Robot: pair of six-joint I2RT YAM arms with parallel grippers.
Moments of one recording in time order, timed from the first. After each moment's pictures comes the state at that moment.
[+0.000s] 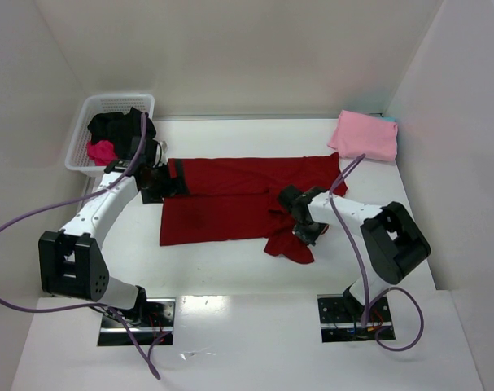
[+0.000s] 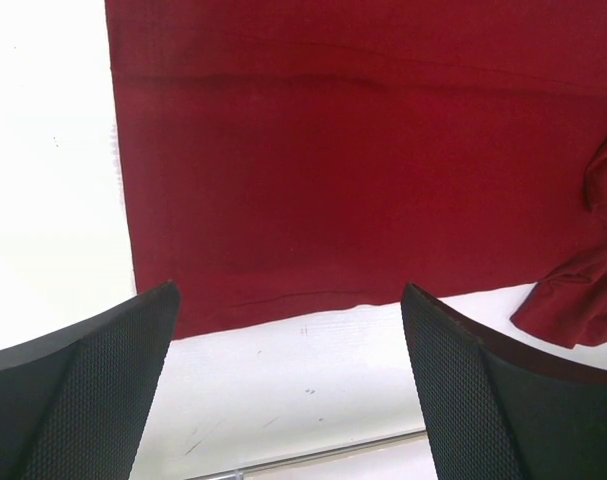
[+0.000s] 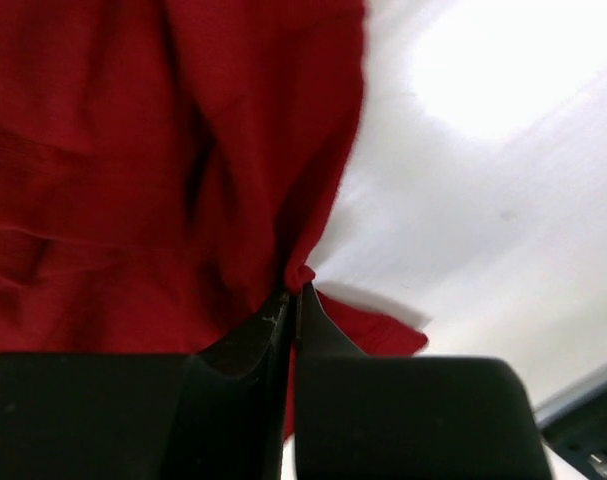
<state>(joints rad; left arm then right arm) -0.12 1.44 1.15 -0.76 0.15 -0.37 0.60 1.60 0.89 -0.87 0.38 1.38</state>
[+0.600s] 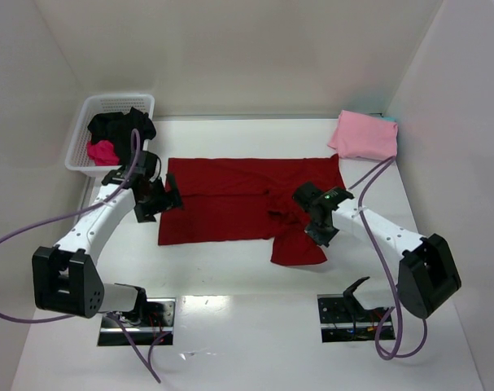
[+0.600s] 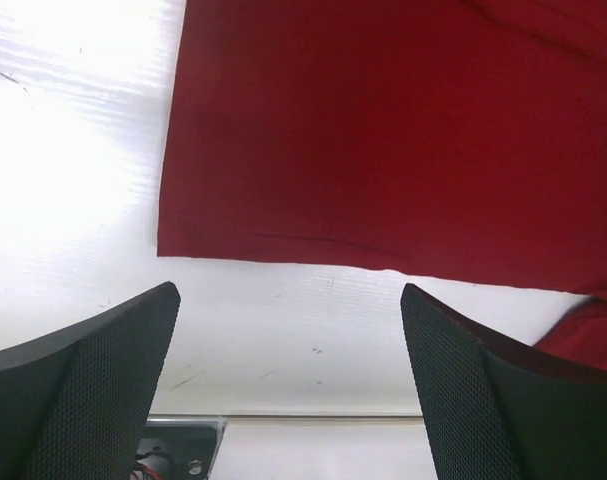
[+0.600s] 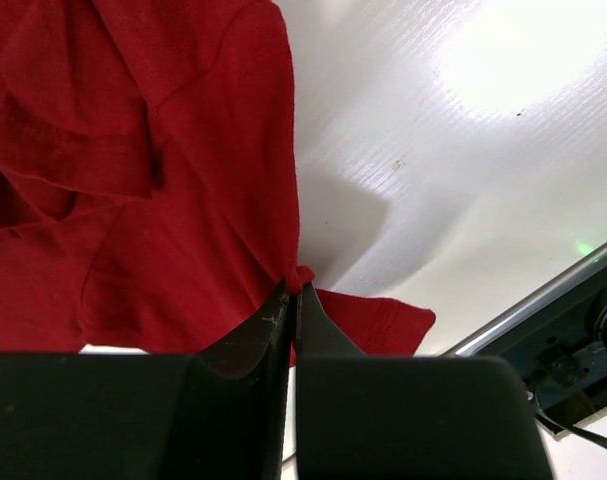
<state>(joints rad) -0.13 1.34 1.05 -0.87 0.04 -0.52 0.57 1.32 0.89 -1.08 0.37 1.40</state>
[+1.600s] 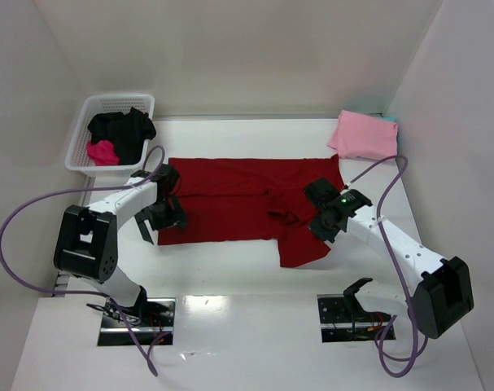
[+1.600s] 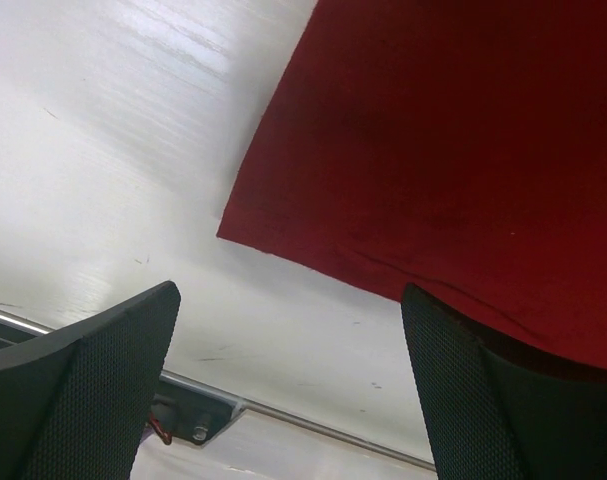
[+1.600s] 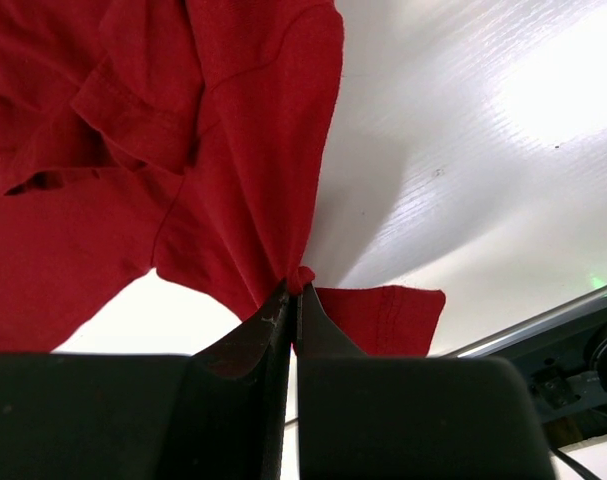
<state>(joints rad) -0.22 1.58 1.01 -0.97 -0.17 -0.74 0.52 1.18 0.89 -1.03 0.30 1.21</state>
